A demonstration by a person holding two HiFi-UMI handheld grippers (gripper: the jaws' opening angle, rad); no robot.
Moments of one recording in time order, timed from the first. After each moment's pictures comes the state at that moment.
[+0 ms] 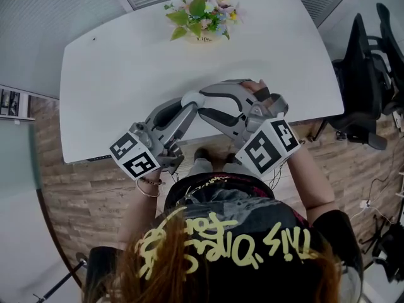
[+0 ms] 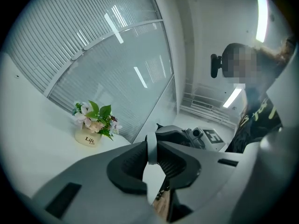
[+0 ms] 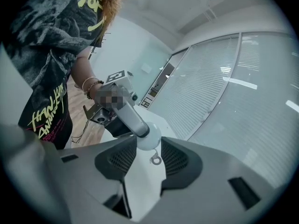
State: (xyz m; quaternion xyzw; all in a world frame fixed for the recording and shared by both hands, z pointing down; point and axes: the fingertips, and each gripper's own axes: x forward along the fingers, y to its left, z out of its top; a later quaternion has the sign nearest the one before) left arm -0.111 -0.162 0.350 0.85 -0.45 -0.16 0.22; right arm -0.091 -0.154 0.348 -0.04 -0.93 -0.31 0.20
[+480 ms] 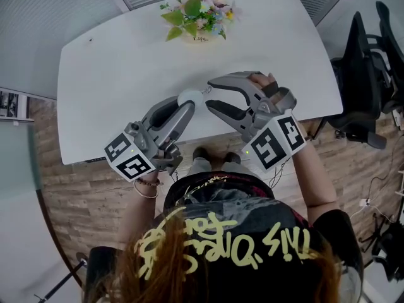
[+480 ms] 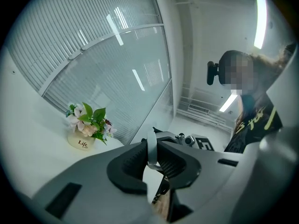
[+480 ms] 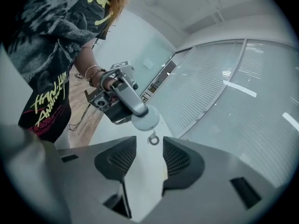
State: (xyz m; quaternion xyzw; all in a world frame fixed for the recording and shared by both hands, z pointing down) left arm -0.105 -0.167 0.331 0.86 -0.43 -0.18 0.21; right arm -0.073 -0.181 0.348 -0.02 -0.91 -0.35 0.22
